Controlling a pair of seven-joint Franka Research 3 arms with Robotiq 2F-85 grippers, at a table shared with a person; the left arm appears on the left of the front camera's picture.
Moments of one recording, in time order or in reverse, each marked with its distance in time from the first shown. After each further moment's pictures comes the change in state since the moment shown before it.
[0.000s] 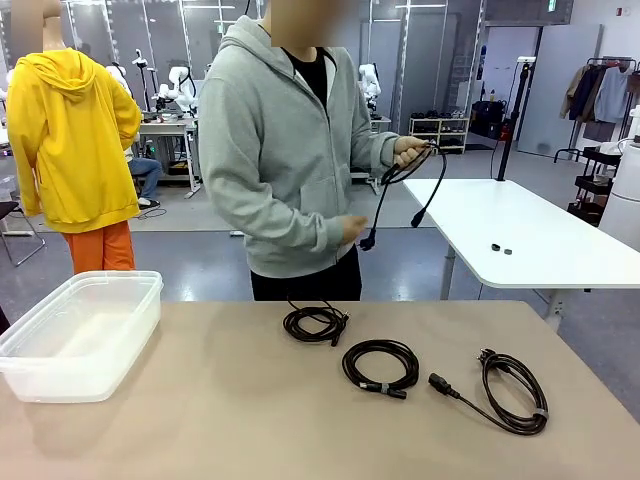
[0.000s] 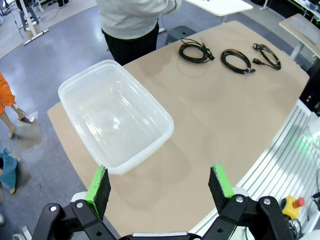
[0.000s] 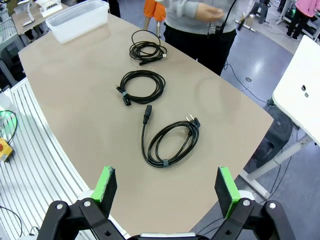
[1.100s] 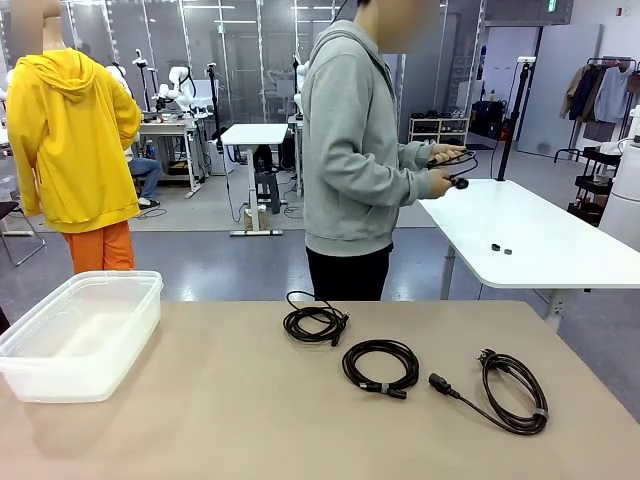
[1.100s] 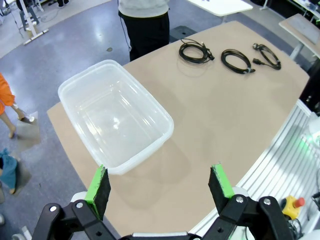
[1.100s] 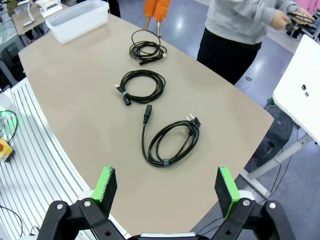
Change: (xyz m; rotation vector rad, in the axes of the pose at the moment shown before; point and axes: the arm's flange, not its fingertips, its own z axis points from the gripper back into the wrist) left arm 0.000 0.000 0.000 0.000 0.000 0.000; right arm 0.002 0.001 -0.004 0.002 0.013 0.001
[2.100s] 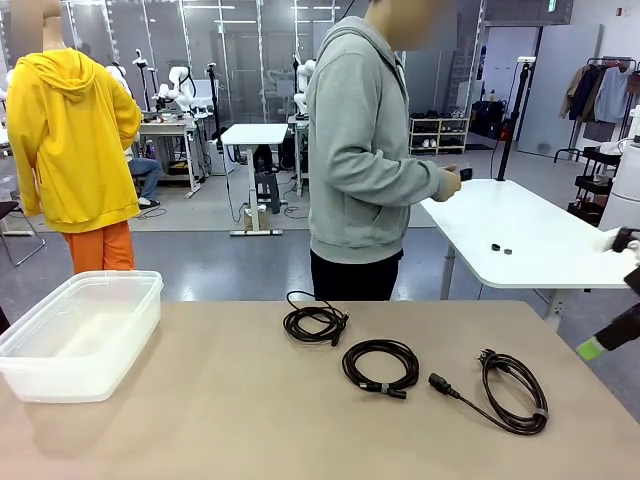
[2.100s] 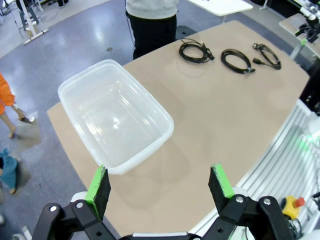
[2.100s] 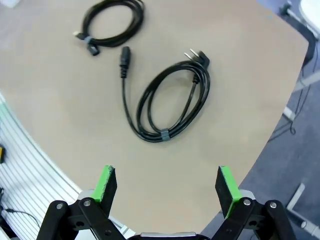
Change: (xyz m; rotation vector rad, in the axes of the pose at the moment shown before) left arm 0.000 0.000 0.000 0.000 0.001 0.000; right arm 0.000 -0.028 -0.165 -0.042 0.454 -0.239
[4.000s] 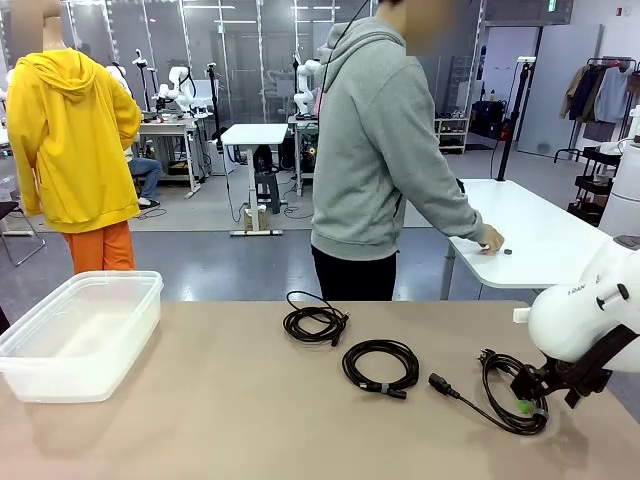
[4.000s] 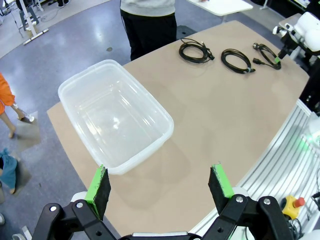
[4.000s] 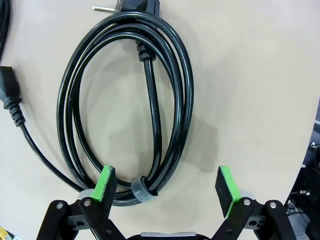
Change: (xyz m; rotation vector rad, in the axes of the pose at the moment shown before) left arm 0.000 0.000 0.000 0.000 0.000 0.000; right arm 0.010 0.003 -0.170 -0.227 0.270 -0.413
